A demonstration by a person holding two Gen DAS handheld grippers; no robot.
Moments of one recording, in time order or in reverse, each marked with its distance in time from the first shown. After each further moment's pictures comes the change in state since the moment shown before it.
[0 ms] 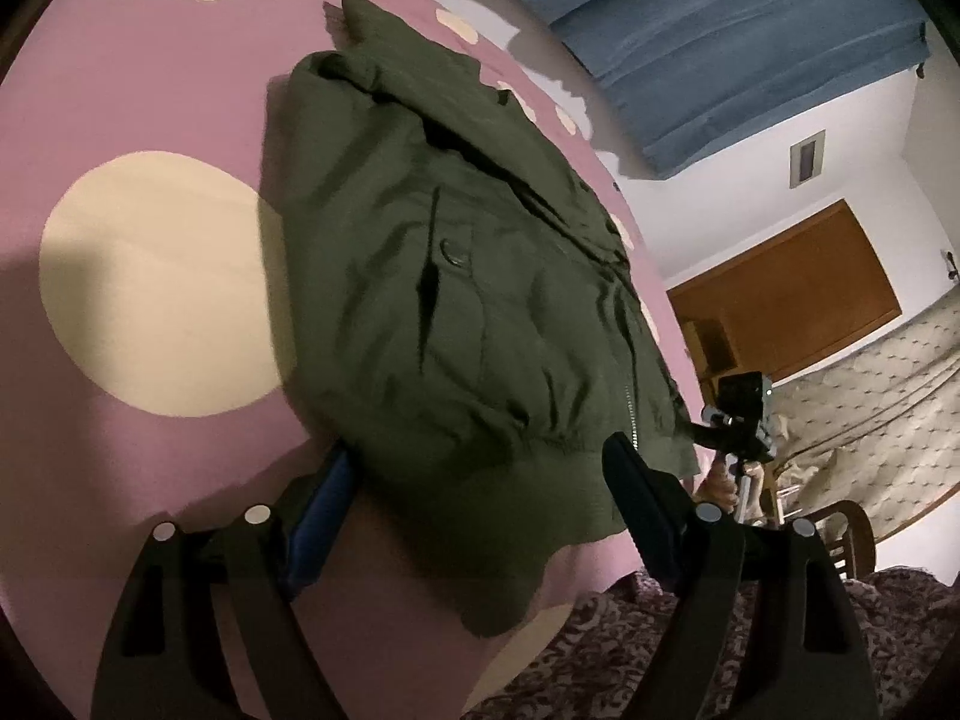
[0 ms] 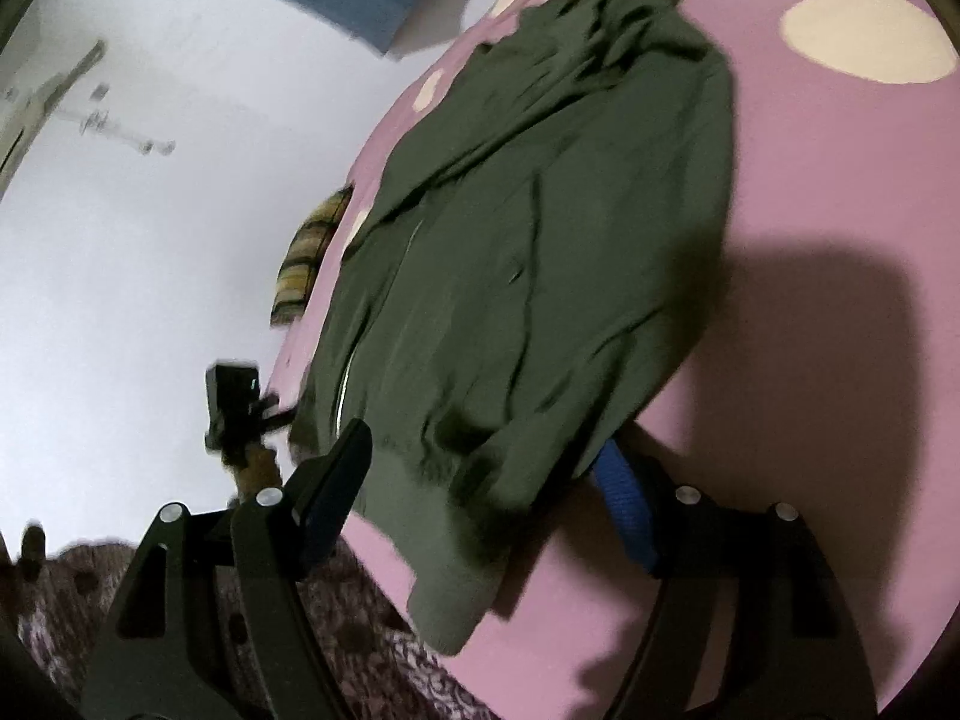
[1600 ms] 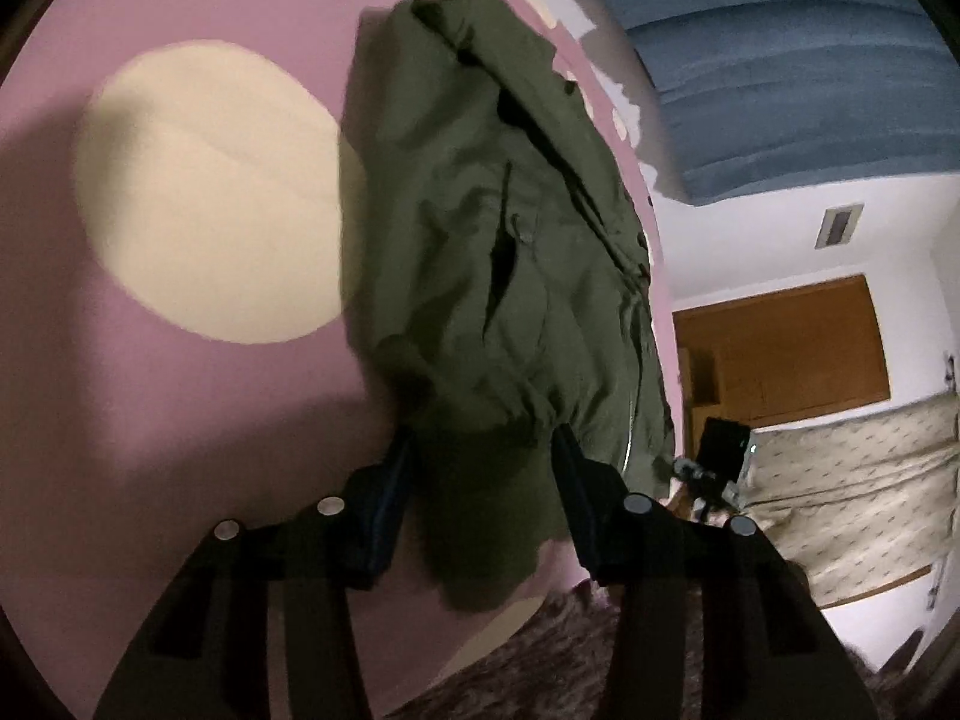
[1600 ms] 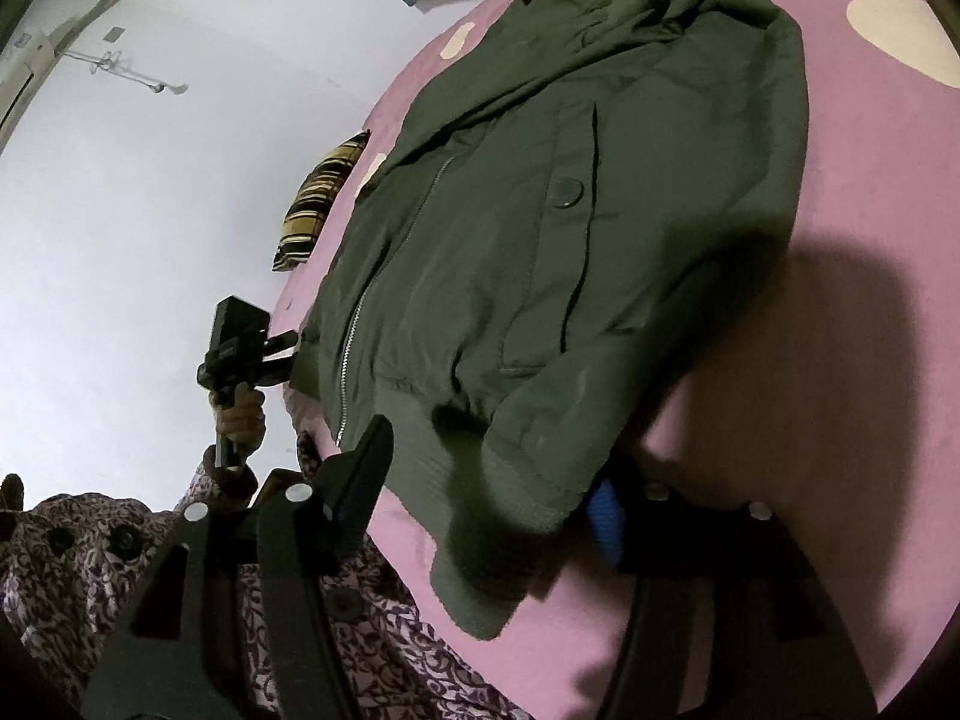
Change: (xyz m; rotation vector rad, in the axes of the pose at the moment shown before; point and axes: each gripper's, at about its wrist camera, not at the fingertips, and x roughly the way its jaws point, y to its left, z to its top) left arm 0.006 0.023 0.006 -0.232 0.057 -0.018; right arm 0.013 0.013 -0.016 -0.071 0.081 -0.007
